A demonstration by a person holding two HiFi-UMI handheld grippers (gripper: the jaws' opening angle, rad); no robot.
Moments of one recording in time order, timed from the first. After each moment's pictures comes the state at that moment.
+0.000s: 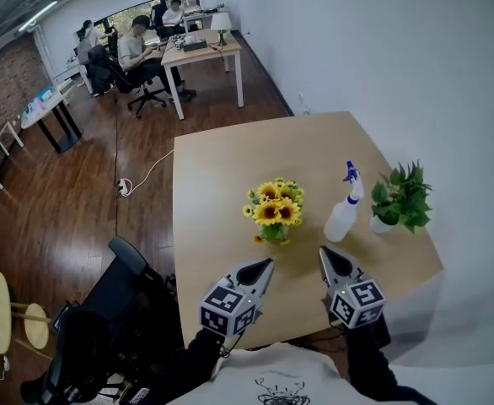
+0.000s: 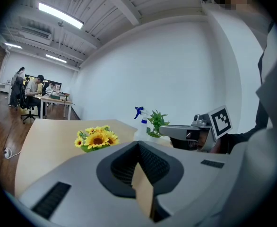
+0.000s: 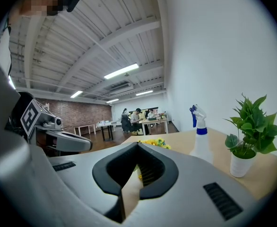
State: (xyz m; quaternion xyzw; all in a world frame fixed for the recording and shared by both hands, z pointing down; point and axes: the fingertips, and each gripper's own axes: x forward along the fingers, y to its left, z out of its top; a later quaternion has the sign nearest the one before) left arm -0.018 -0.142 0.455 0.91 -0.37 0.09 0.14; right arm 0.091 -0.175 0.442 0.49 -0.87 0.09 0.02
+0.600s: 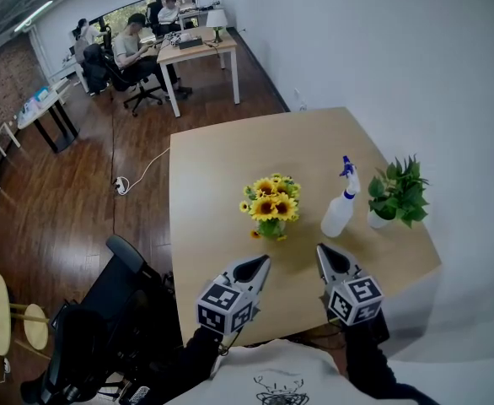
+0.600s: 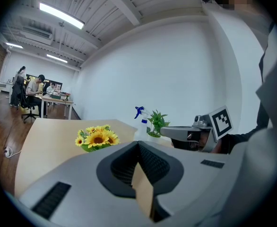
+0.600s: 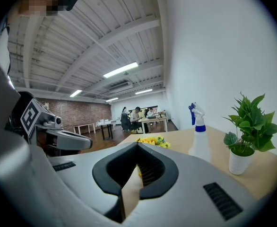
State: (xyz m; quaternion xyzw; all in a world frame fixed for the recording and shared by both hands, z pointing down) left arm -0.019 -0.139 0.457 0.91 -0.38 0.09 0.15; right arm 0.093 -0.170 0.448 0.49 -0.87 0.09 0.03
